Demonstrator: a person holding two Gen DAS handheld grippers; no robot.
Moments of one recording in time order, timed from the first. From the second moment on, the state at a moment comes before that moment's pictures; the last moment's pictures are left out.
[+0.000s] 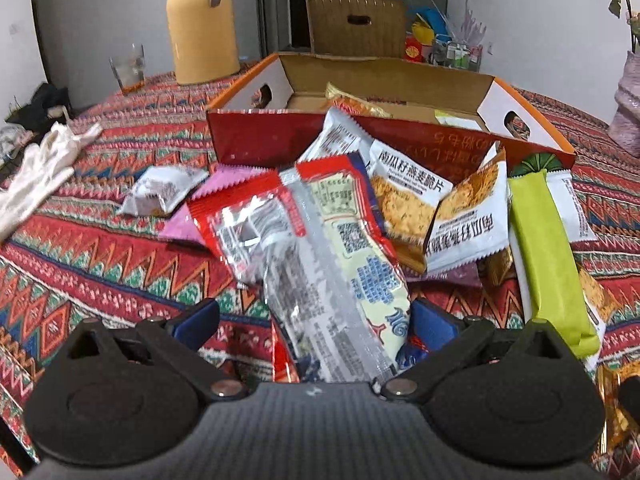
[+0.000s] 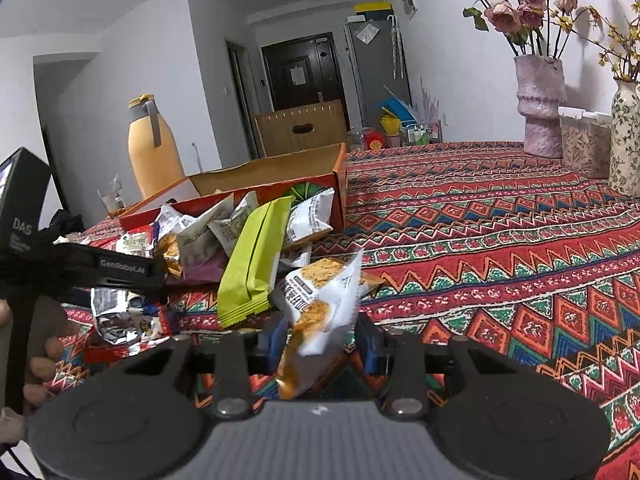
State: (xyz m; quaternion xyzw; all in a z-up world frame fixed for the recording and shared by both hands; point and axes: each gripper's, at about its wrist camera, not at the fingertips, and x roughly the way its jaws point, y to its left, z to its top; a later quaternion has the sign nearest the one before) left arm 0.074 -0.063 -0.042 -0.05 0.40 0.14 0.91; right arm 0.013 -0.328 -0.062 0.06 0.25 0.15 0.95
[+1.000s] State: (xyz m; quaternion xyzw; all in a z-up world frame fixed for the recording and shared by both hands) left arm 0.031 -0.027 -0.021 -0.07 0.36 0.03 0.93; right arm -0.001 -0.297 -0.033 0.04 0.23 0.14 0.96
